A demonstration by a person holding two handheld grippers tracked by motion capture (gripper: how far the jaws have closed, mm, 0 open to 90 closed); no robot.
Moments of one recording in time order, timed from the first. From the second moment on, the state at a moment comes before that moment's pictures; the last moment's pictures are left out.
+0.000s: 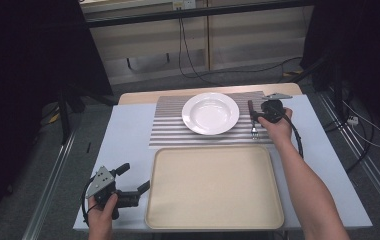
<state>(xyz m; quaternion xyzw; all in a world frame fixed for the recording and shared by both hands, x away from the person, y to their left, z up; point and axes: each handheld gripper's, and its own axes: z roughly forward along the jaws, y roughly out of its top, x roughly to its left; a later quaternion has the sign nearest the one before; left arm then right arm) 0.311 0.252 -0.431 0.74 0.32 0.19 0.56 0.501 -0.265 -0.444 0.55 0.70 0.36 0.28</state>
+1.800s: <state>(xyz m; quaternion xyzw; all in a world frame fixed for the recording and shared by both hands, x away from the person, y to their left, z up) 0.311 0.251 -0.428 0.73 0.31 0.19 0.57 0.450 -0.290 -0.445 0.56 0.77 0.26 0.16</state>
